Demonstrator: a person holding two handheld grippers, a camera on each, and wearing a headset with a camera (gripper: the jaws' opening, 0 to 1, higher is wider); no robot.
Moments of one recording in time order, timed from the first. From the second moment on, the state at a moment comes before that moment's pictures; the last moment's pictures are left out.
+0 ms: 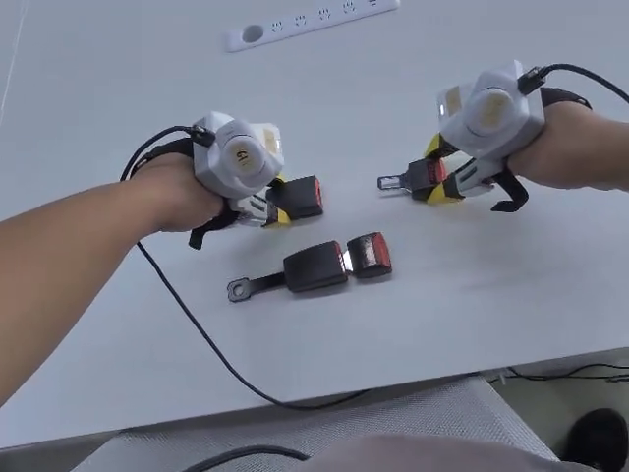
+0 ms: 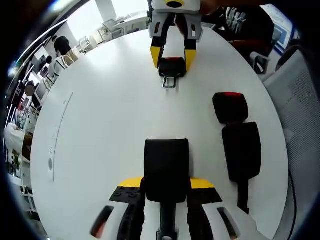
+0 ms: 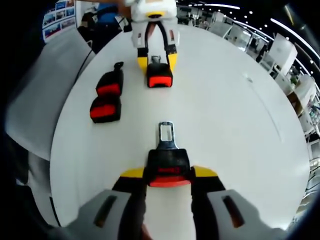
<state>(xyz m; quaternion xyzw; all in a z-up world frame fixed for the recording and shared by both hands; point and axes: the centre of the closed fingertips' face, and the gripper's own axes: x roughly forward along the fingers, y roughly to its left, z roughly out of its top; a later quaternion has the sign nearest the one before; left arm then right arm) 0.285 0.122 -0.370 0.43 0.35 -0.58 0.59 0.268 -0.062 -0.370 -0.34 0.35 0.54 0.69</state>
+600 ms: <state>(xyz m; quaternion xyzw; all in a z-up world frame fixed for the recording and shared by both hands) 0.278 0.118 -0.365 0.47 0.33 -0.58 0.58 0.261 -0.095 -0.369 -0.37 0.38 0.52 0.67</state>
